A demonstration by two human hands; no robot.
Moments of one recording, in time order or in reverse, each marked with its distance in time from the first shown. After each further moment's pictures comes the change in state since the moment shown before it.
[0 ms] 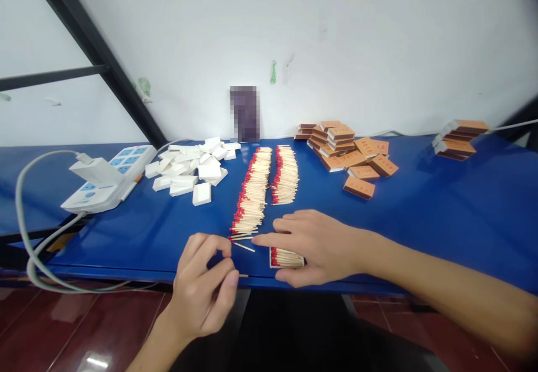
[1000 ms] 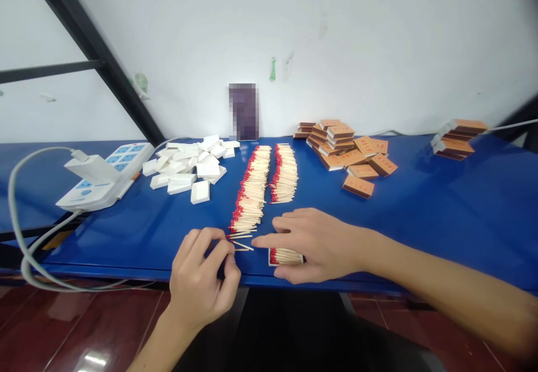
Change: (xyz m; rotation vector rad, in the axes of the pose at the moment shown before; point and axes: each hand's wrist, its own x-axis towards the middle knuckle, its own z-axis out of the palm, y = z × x) left_hand 0.003 0.002 0.010 0.220 0.031 -0.116; right_hand 0.000 -0.001 -0.003 0.010 -0.018 0.003
